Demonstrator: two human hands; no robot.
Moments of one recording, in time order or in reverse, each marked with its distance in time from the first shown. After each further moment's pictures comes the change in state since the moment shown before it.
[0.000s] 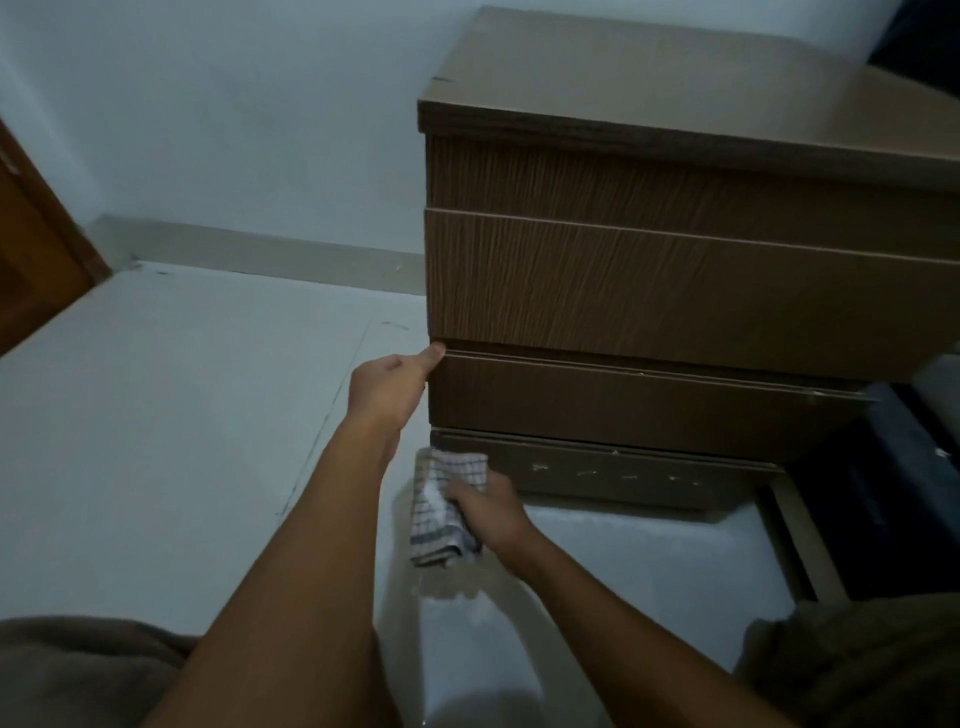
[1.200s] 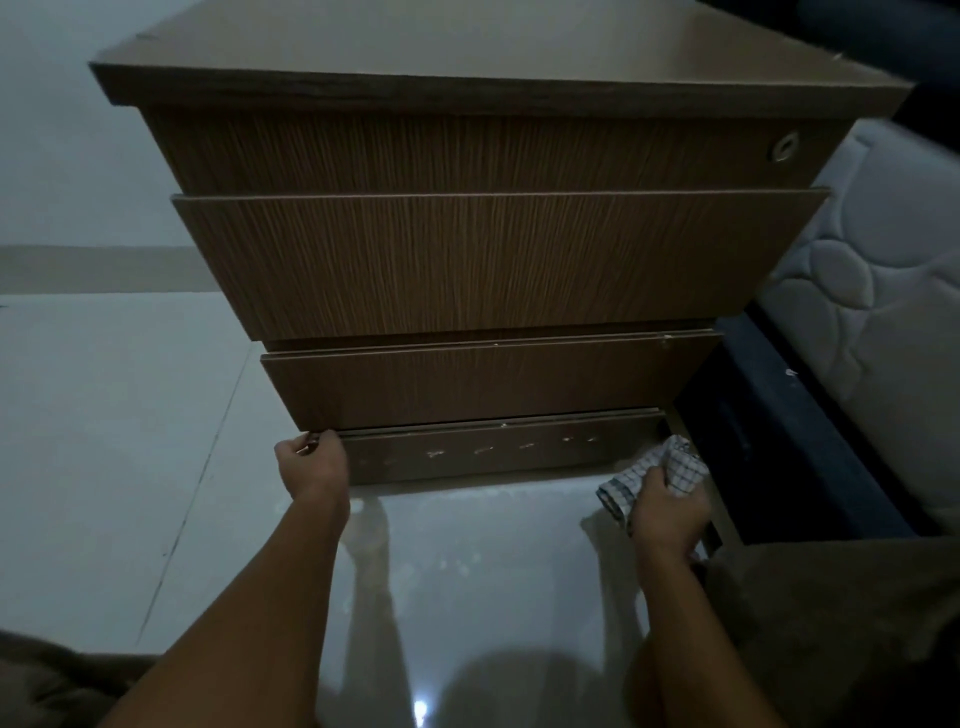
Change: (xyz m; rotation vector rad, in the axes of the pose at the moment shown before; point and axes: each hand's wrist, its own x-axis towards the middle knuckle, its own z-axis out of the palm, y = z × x) left_hand 0.008 -0.099 0.079 -0.106 0.341 -0.114; right_hand -0.052 0.066 -0.237 0.276 1.218 -0.076
